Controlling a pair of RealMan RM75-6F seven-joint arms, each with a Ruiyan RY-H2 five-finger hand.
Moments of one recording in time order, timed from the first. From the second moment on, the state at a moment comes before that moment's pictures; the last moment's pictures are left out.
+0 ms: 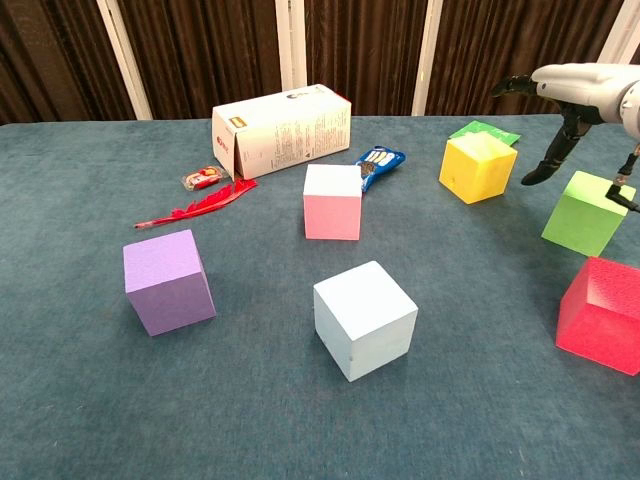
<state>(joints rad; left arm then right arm) -0.02 -1.06 -0.07 -1.80 1.41 1.54 0.19 0.77 -1.40 0.31 -1.42 -0.82 0.89 -0.46</state>
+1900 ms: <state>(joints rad) -0.03 -1.06 -0.07 -1.82 1.38 1.52 0.21 0.74 -1.49 0.28 -1.48 -0.39 1.25 -0.77</state>
